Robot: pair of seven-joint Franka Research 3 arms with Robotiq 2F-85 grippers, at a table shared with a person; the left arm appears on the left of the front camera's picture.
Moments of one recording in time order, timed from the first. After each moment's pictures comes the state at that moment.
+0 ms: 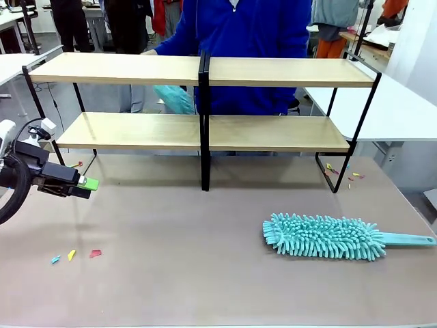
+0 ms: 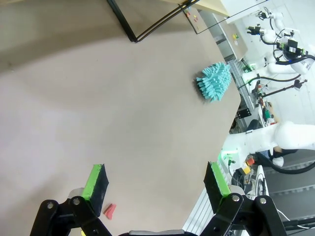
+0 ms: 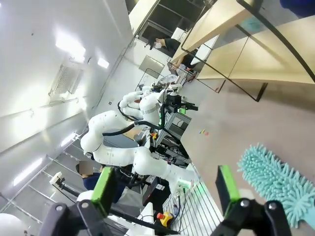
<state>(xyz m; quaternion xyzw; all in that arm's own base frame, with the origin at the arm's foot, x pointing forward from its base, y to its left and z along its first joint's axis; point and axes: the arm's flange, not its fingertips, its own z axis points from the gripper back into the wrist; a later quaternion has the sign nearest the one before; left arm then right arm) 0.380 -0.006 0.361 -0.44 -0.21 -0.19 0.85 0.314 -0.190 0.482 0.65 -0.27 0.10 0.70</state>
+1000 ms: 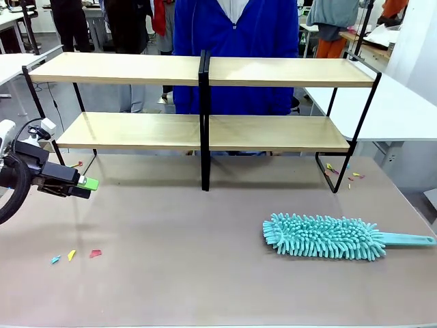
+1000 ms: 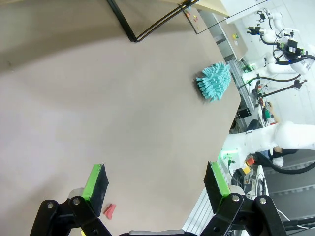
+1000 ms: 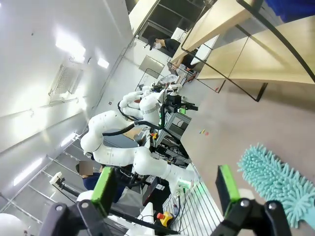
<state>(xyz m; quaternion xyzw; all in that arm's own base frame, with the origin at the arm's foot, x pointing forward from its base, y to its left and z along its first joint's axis) 0.380 -0.006 0.361 -0.44 -0.21 -0.19 0.85 0.314 -0.190 0.482 0.65 -0.27 0.10 0.70</state>
